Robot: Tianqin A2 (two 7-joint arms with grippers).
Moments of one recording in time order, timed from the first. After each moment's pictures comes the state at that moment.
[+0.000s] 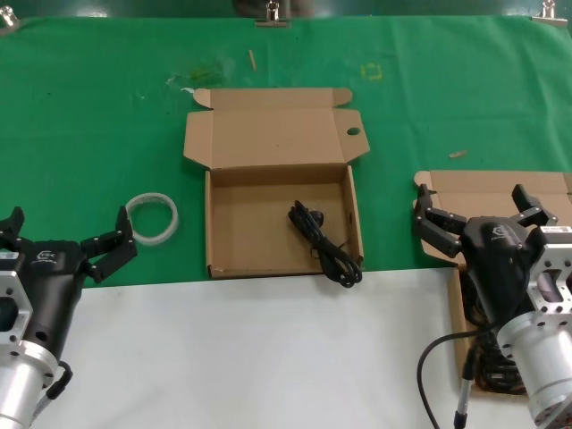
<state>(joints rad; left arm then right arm) 0.00 -0.30 1.60 -1.60 -1.80 0.00 0.00 0.01 0.15 -1.62 1.60 1.83 0.02 -0.04</state>
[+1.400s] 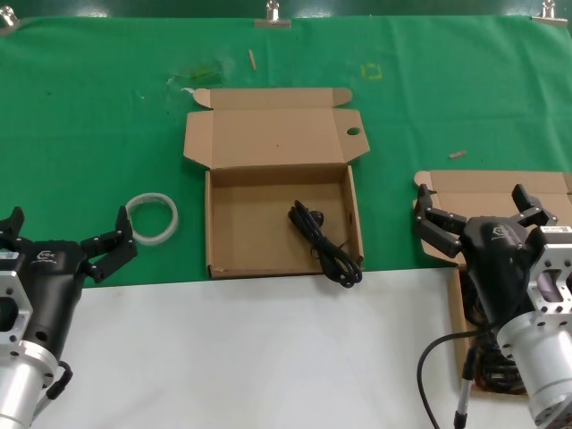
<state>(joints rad) 0.00 -0.30 1.60 -1.60 -1.80 0.00 0.00 0.01 0.15 -1.62 1.60 1.83 0.02 -0.04</state>
